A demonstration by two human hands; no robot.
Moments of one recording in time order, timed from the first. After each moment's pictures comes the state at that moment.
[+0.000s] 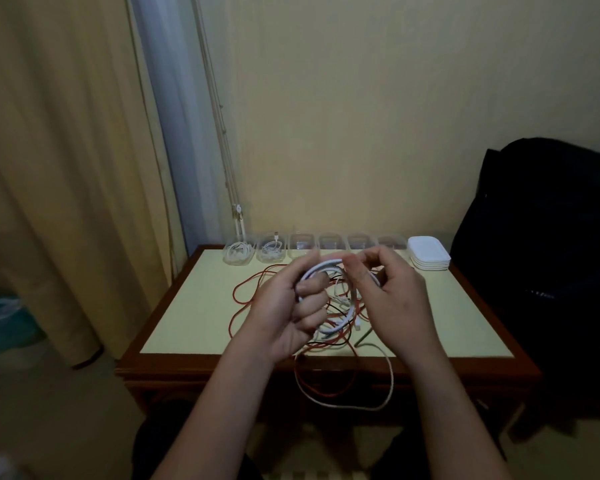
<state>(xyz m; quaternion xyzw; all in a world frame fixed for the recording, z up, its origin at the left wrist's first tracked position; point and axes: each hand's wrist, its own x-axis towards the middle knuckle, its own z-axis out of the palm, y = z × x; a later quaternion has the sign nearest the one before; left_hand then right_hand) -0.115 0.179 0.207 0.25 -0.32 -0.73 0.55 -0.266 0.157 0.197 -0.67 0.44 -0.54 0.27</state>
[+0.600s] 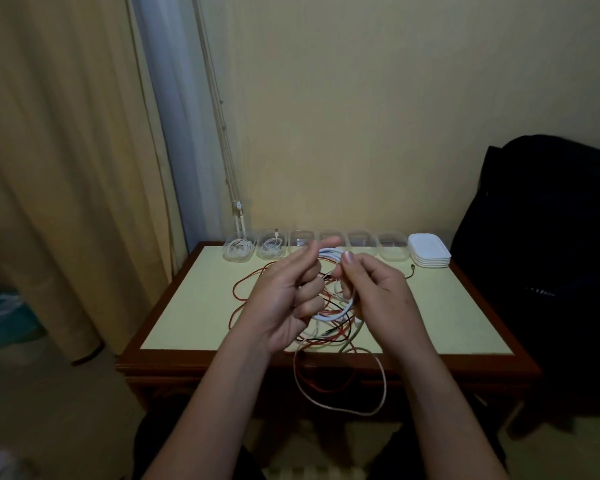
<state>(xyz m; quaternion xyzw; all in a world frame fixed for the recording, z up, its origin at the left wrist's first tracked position) -0.112 0.177 0.207 0.29 -0.34 -0.66 0.61 -0.256 0.161 0.192 -0.64 0.39 -0.51 0.42</state>
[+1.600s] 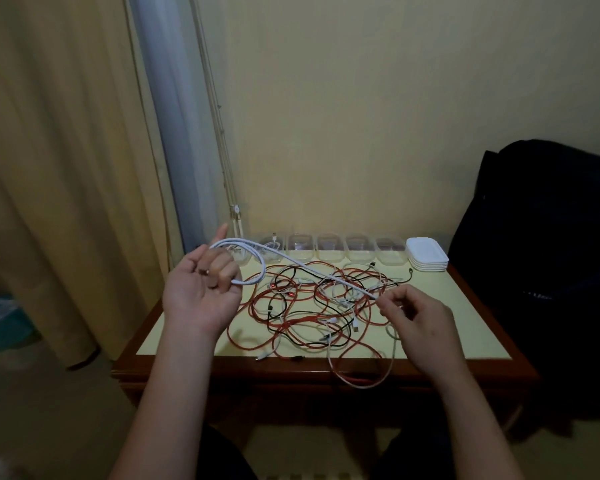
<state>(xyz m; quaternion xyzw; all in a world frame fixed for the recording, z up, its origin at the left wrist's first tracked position) -0.035 0.177 0.213 0.08 -0.04 -0.64 0.77 -0.316 0.136 0.141 -0.68 0.50 -0.49 0.23</state>
